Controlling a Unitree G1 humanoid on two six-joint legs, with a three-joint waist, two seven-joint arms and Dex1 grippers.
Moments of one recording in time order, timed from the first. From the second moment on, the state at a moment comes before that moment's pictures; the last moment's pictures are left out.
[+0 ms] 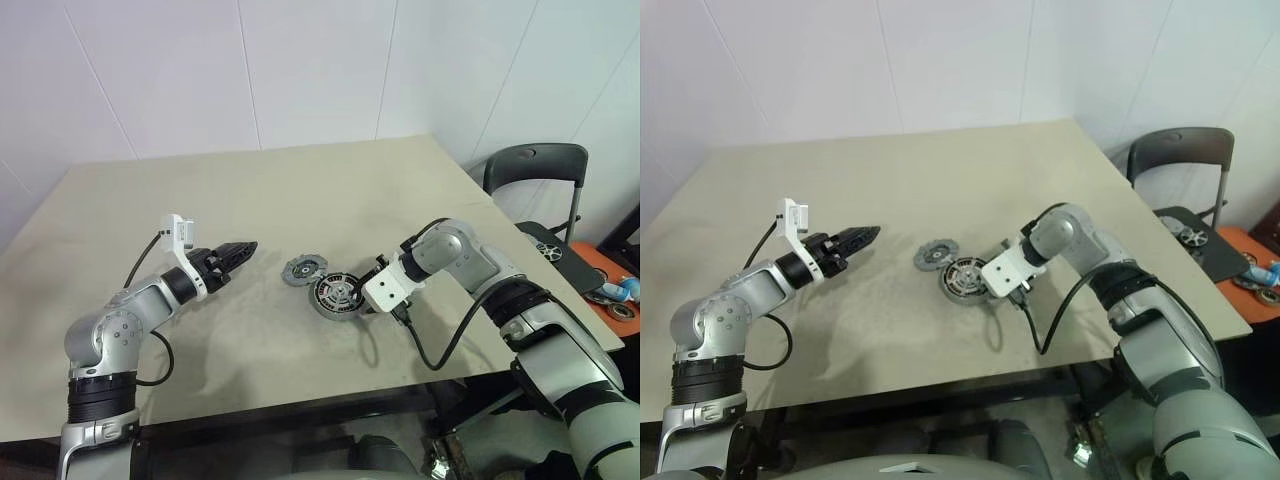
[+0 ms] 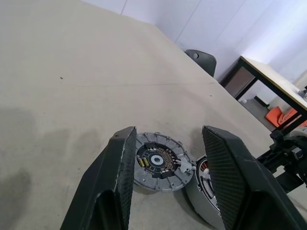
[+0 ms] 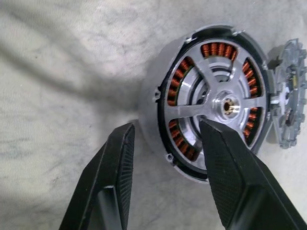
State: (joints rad) left arm -0.32 0.43 0.29 -0.08 -0.80 0.88 -0.51; right arm -0.88 -0.57 0.55 0.67 -0.29 -0.60 1.35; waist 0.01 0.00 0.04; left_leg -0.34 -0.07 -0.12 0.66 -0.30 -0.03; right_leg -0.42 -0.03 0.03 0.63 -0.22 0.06
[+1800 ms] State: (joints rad) left arm -0.32 0.37 0.25 -0.08 -0.80 0.87 -0.50; right arm -0.93 -0.55 0.51 0.40 -0.06 0.45 1.59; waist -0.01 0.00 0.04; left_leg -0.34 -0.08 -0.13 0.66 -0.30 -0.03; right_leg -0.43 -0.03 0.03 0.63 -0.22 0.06
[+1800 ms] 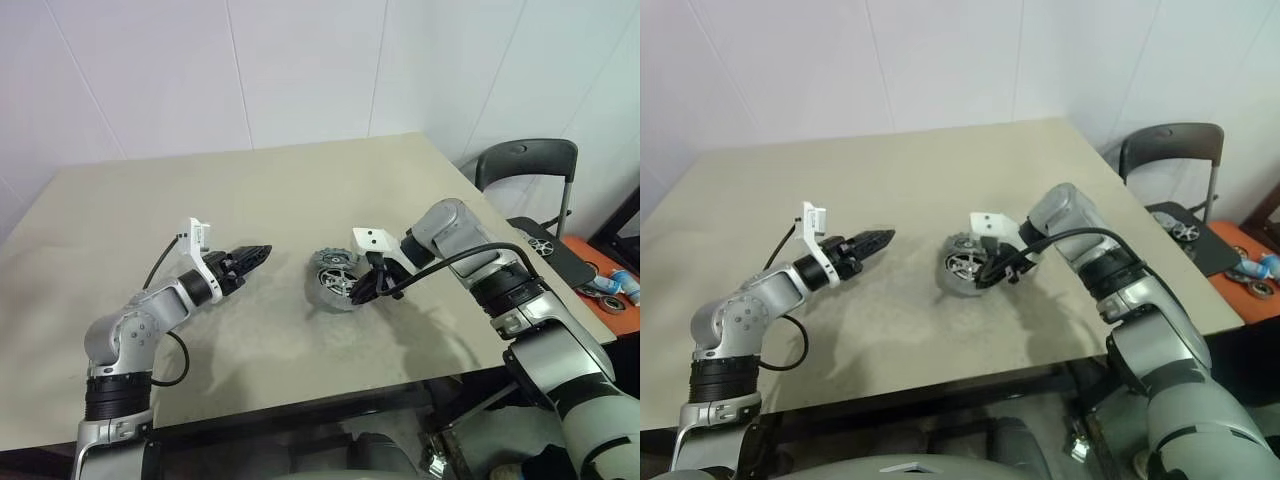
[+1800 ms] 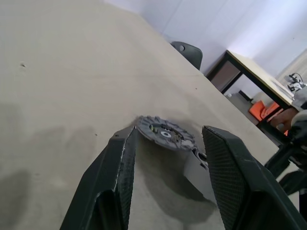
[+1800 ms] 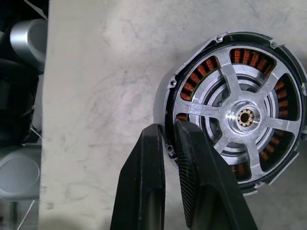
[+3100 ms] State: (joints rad) left arm -0.30 0.36 0.25 -0.08 -0.78 0.85 -0.49; right arm -0.99 -0.39 0.53 0.47 0.05 0.77 1.52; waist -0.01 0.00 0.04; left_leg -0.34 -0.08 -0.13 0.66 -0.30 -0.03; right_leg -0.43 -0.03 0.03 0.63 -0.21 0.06
